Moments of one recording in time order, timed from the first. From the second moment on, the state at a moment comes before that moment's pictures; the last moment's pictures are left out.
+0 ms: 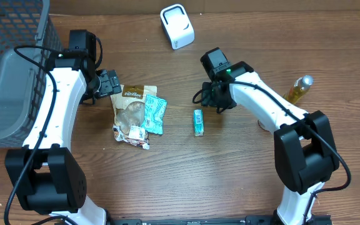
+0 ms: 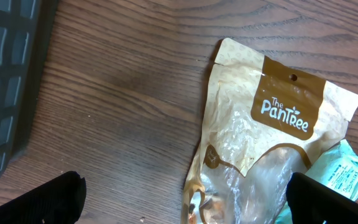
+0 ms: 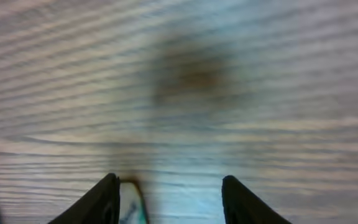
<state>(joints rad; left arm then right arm) 0.01 1.79 1.52 -1.07 -0.11 -0.34 0.44 1.98 1.48 -0.87 0.02 0.54</state>
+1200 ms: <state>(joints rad) 0.01 1.79 1.52 -1.07 -0.11 -0.34 0.45 1.98 1.48 -1.02 -0.14 0.54</state>
